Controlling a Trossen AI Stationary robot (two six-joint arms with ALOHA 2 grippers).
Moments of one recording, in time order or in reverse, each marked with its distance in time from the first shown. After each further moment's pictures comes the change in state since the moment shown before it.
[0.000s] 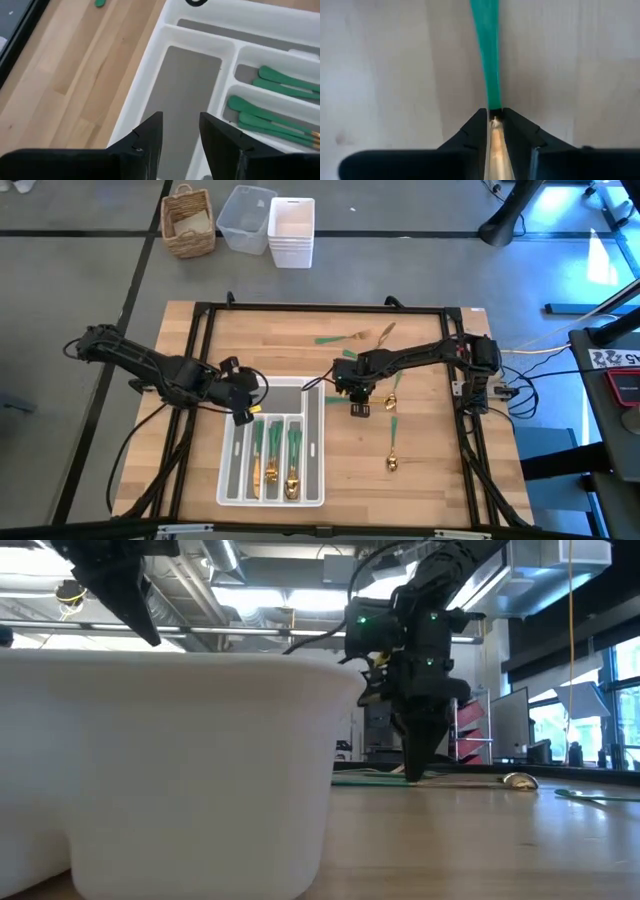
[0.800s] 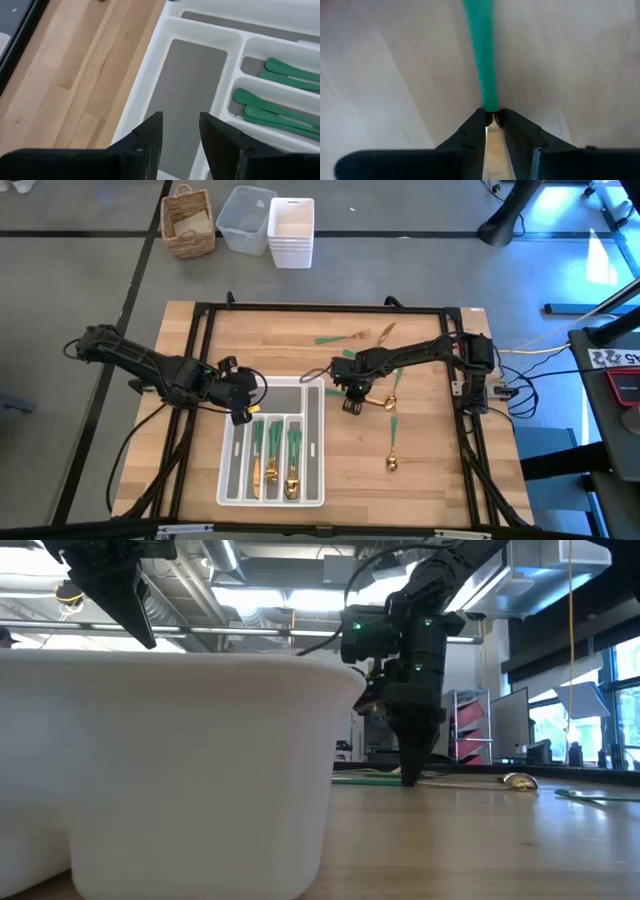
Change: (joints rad) left arm 0.000 0.000 0.000 -0.031 0.000 0.000; right arm -0.033 0.066 0.003 0.000 0.066 0.249
